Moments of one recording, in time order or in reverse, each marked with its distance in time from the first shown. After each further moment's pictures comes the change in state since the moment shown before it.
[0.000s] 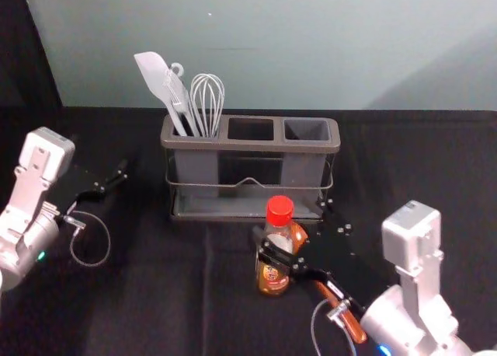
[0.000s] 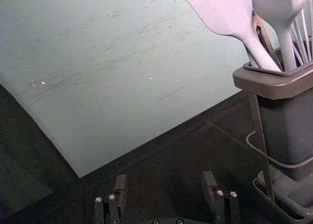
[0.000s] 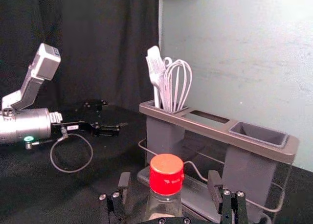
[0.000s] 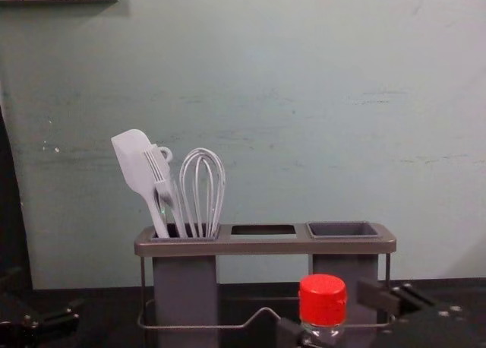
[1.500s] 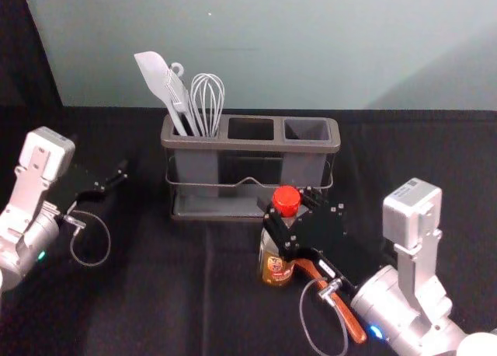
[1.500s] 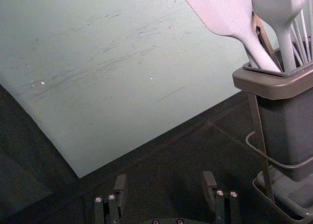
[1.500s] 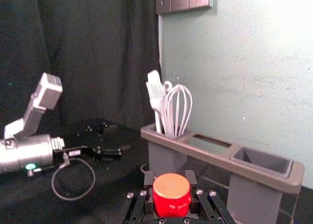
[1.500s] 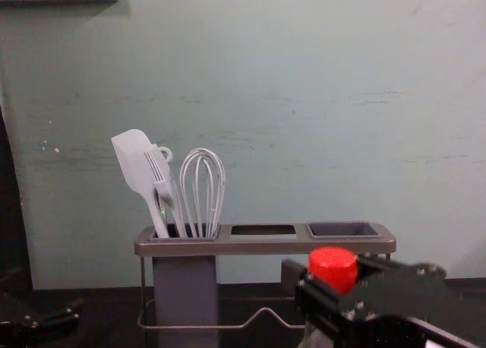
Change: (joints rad) left arm 0.000 0.000 0.000 0.000 0.000 0.000 0.000; right arm -0.005 -0.125 0.080 0.005 -0.038 0.014 0.100
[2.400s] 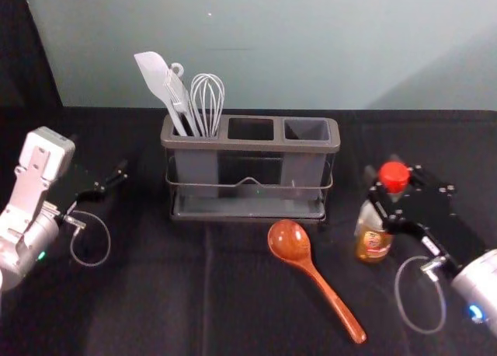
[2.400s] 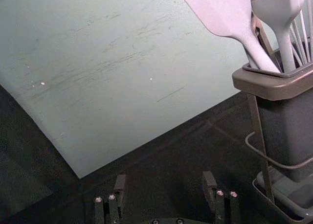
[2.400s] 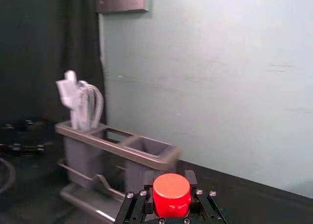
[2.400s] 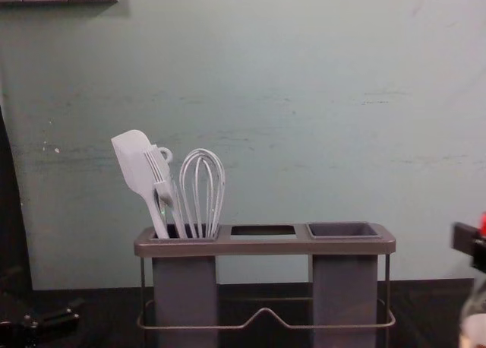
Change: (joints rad) left arm 0.000 0.000 0.000 0.000 0.000 0.000 0.000; right arm -0.099 0.061 0.273 -0.049 0.060 0.000 0.025
